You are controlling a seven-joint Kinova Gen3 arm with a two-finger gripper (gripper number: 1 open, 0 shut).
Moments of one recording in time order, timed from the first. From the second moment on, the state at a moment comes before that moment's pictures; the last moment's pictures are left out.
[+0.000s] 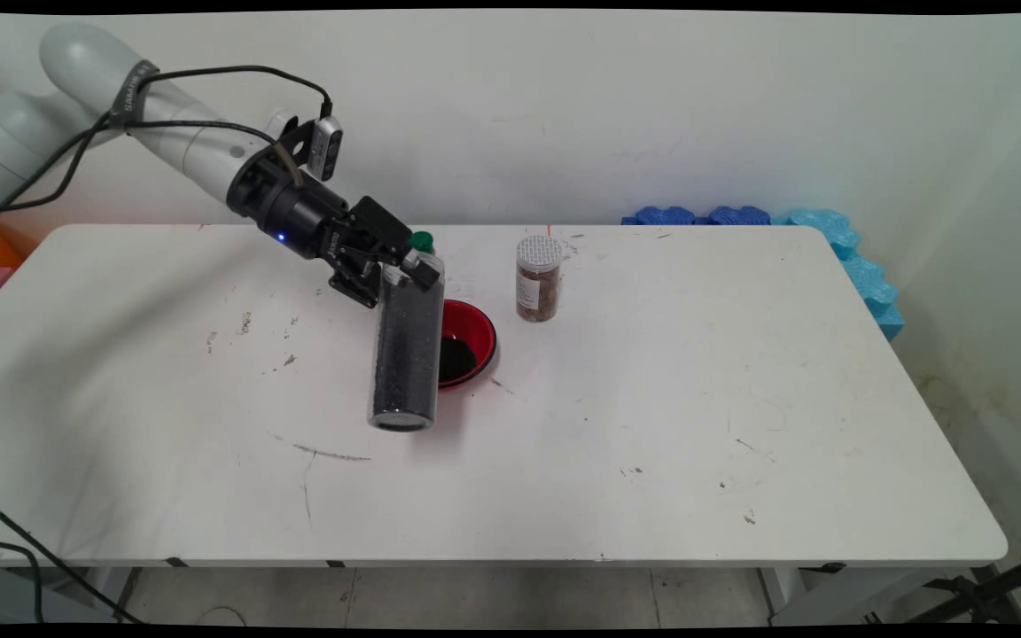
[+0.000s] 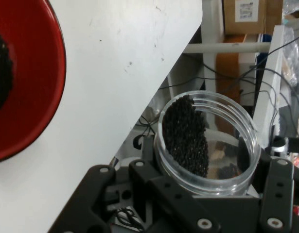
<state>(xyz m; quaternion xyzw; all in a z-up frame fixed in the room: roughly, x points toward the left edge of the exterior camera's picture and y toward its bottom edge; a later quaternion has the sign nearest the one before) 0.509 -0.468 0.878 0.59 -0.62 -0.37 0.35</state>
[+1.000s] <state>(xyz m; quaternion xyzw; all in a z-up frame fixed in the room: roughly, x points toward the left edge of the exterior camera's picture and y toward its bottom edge) 0.506 -0.459 0.904 0.51 -0.70 -0.28 0.40</state>
